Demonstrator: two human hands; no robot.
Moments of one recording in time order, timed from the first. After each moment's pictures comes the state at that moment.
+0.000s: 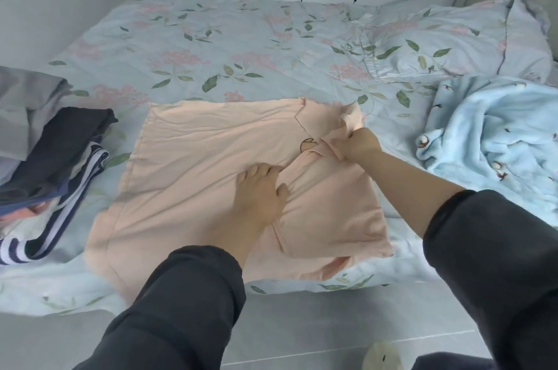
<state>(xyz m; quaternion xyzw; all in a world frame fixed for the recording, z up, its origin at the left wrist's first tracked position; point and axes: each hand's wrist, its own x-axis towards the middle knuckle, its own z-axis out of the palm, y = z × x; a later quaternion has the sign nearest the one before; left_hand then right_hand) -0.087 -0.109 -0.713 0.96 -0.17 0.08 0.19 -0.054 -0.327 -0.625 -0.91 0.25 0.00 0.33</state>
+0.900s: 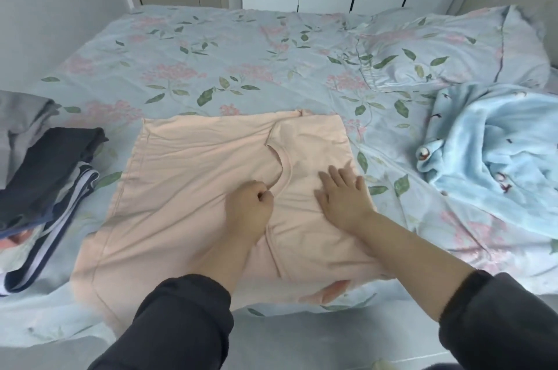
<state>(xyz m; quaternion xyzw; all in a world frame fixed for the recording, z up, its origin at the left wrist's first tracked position) -0.080 -0.104 -0.701 0.90 -0.05 0.06 0.43 -0.100 -0.312 -0.689 -1.00 0.02 0.02 0.01</state>
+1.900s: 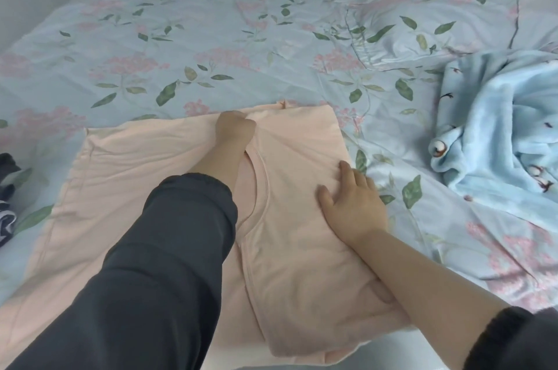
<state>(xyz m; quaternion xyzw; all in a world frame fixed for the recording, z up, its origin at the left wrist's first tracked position) 0.130 -0.167 -0.678 0.87 0.05 -0.03 0.48 -0.076 -0.329 -0.711 -0.96 0.19 -0.10 0.19</state>
